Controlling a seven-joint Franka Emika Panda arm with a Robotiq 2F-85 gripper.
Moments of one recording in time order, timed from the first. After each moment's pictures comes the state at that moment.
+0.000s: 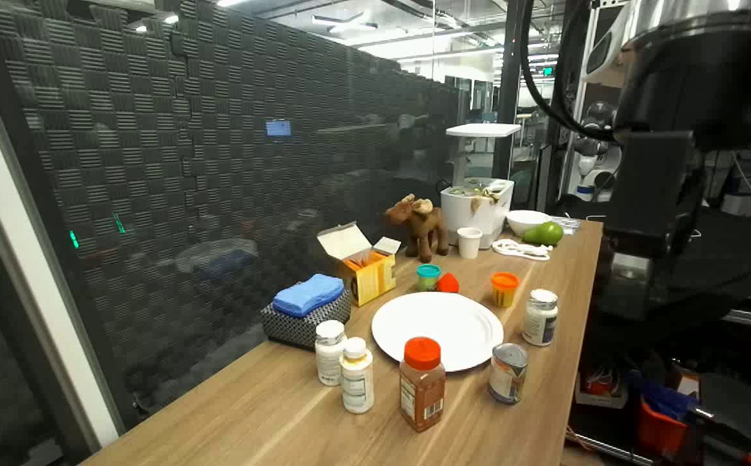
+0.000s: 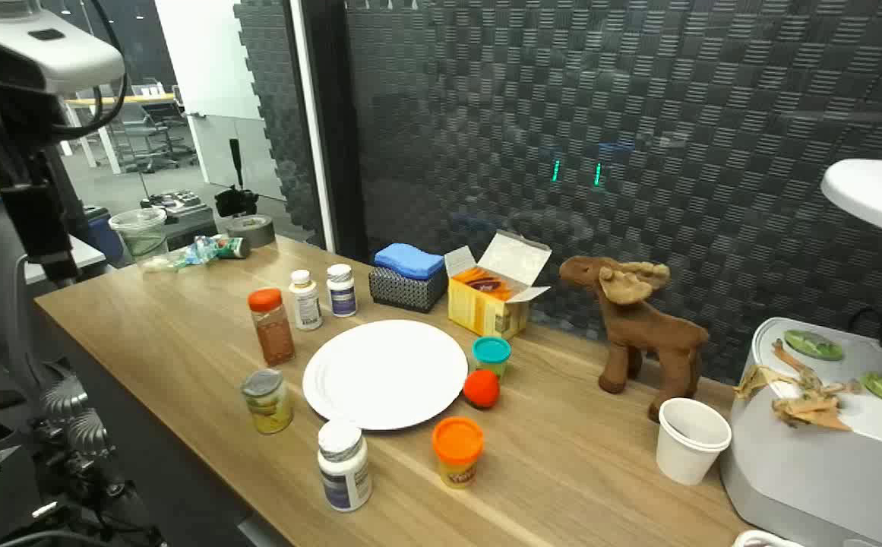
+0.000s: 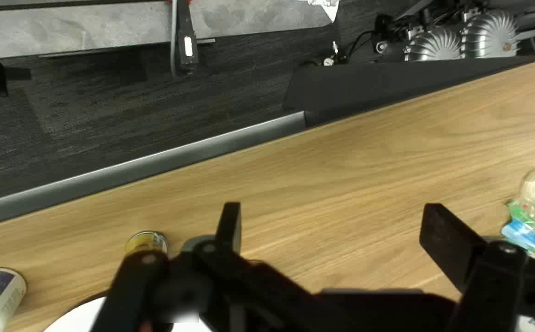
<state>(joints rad) 0.22 -0.69 0.11 -2.76 0.39 2.11 0.18</state>
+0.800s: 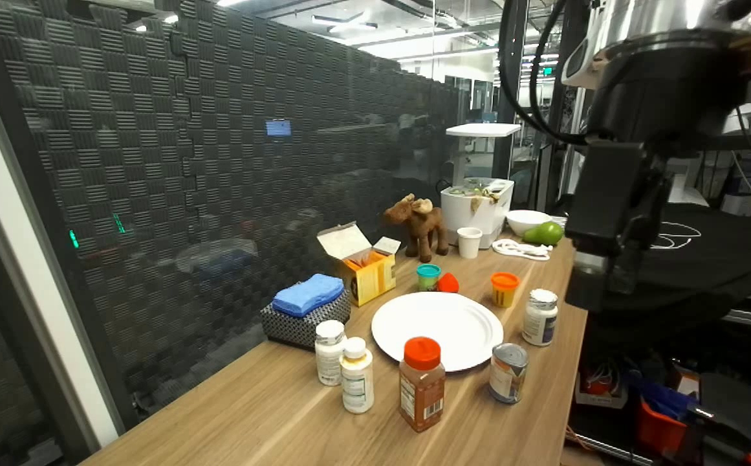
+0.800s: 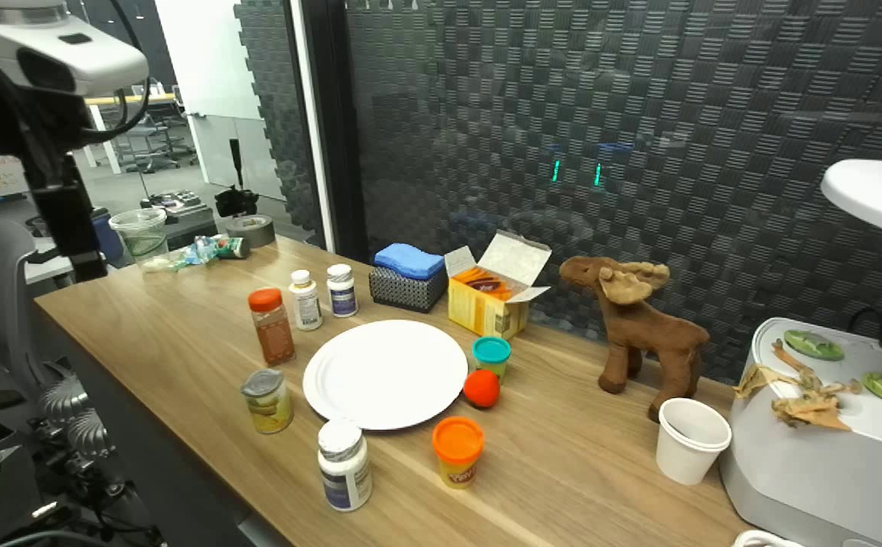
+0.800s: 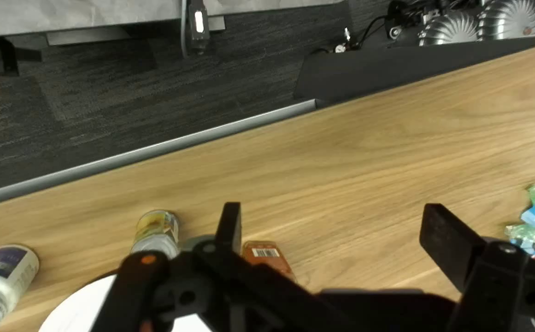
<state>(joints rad) 0.20 -0.62 0.12 -2.73 0.35 2.16 0.18</state>
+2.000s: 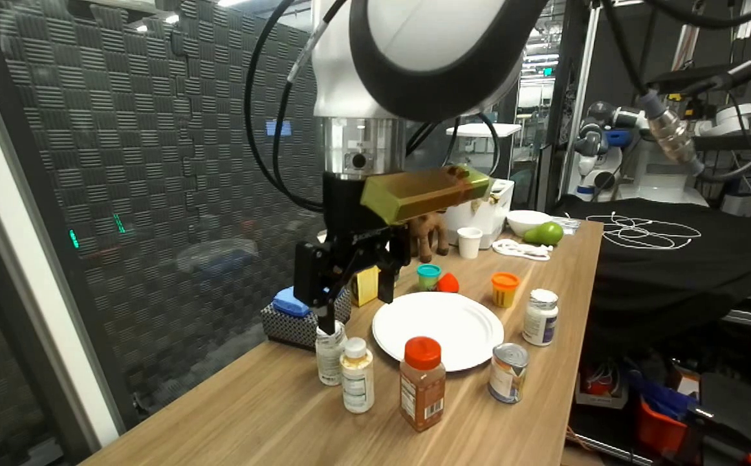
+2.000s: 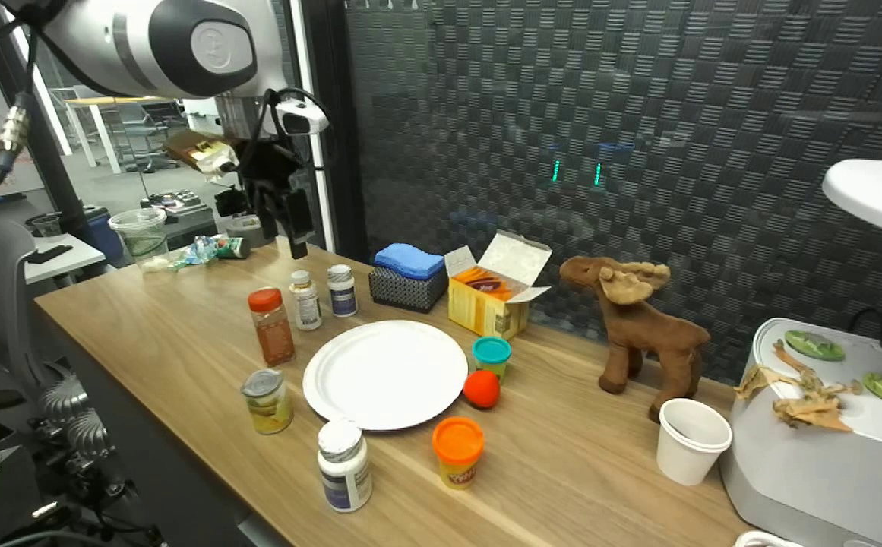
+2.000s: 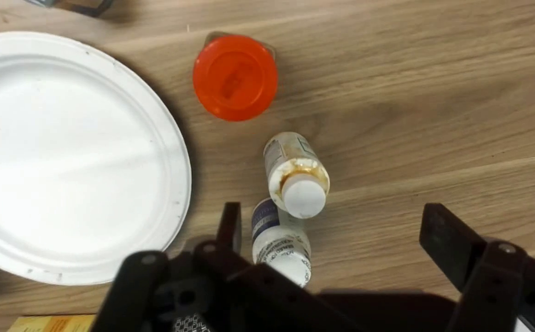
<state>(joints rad) 0.19 0.20 0.17 -2.10 -0.04 2.36 0.40</state>
